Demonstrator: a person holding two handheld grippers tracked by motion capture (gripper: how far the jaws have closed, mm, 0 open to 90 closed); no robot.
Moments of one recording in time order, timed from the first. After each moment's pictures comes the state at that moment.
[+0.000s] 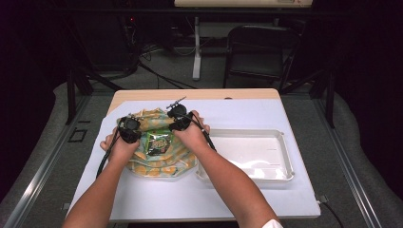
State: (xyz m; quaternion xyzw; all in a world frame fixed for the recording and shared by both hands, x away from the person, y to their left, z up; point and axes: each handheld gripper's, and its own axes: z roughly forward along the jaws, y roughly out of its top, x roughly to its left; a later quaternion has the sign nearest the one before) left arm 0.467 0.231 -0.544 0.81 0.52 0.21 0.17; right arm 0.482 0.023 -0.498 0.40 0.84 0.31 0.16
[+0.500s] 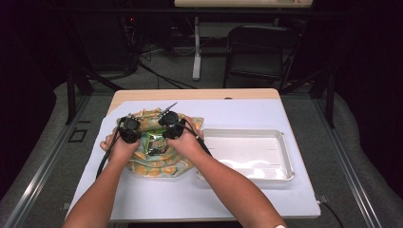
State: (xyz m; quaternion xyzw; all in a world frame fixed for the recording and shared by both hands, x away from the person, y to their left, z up) left arm 0.467 0.231 -0.545 0.81 0.52 0.22 0.18; right arm 0.445 0.044 -0.489 0.37 0.87 0.30 0.13
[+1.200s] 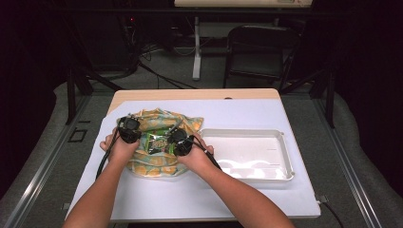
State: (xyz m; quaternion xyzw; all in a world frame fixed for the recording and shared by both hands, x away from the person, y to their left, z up) left arm 0.467 0.232 -0.544 0.81 0.52 0.21 0.18; right arm 0.411 0.018 -0.522 0.39 0.89 0.21 0.09
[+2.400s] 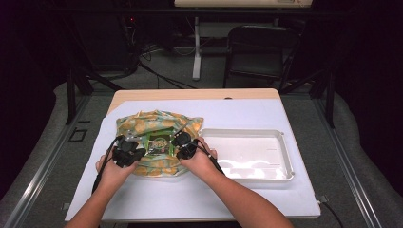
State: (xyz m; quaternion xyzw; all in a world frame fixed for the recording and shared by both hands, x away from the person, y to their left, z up) left arm 0.365 0.221 -0.519 0.84 0.45 0.17 0.27; right arm 0.404 0.007 -0.532 0.40 0.88 0.23 0.09
